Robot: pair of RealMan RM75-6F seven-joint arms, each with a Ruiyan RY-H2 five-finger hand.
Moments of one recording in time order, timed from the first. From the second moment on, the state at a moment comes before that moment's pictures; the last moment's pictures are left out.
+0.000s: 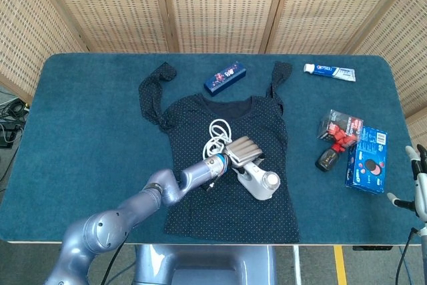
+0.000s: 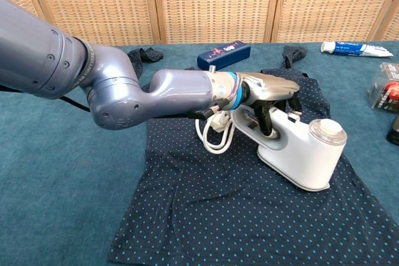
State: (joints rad) left arm -1.48 -2.10 -0.08 -0.52 1.57 0.54 -0.57; right arm 0.10 -1.09 0.16 -1.55 -1.23 1.37 -0.03
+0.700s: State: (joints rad) left arm -1.38 -2.10 0.01 -0.40 1.62 0.63 -0.65; right arm 0.10 -1.09 0.16 -1.56 -1.24 1.37 -0.04
